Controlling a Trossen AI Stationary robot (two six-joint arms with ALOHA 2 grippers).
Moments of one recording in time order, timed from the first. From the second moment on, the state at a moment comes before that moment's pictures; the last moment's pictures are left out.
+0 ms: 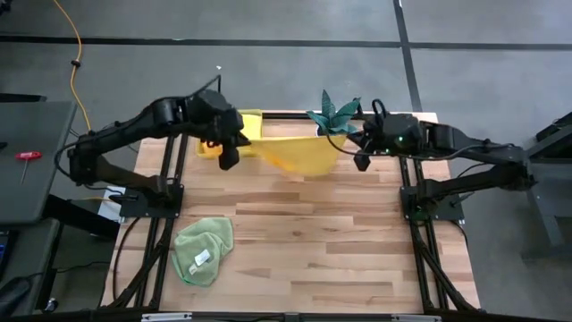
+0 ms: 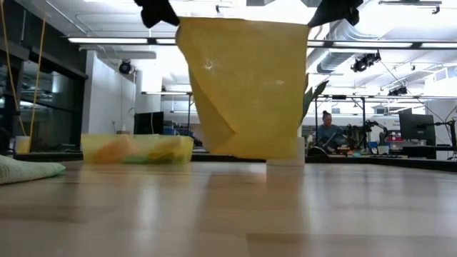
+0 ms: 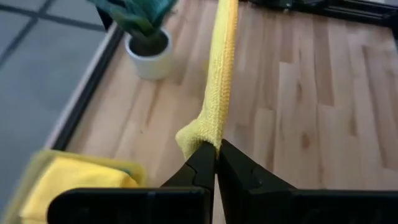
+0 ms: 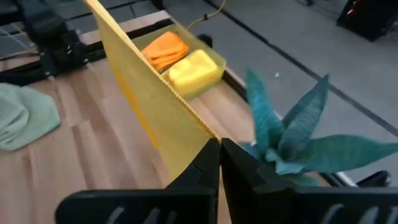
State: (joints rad) left arm 0.47 1.24 1.40 -0.94 0.12 0.08; right arm -0.18 1.00 1.15 -0.71 0.31 0.21
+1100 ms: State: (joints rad) left arm 0.42 1.32 1.52 -1.05 0.04 0.57; right arm -0.13 1.00 1.18 -0.82 0.32 0.16
